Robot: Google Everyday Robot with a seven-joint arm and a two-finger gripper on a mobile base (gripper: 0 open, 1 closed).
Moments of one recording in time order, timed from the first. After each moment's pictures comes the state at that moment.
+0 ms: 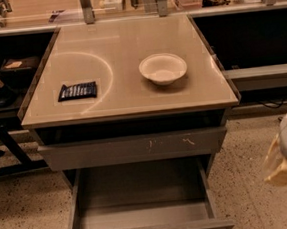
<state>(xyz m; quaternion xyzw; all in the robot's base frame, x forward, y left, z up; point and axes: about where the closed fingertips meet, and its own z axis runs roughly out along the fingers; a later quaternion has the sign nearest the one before) 0.330 -0.241 0.834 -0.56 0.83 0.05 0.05</state>
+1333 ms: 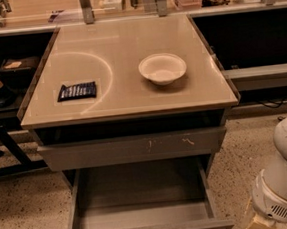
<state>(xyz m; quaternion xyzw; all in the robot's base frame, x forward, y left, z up) 0.277 -0.226 0.673 -0.52 0.84 0.16 -0.02</state>
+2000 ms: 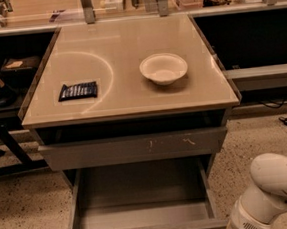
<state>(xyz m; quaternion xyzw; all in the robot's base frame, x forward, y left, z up) 0.269 -0.200 0.556 -0.46 0.86 0.23 -0.04</state>
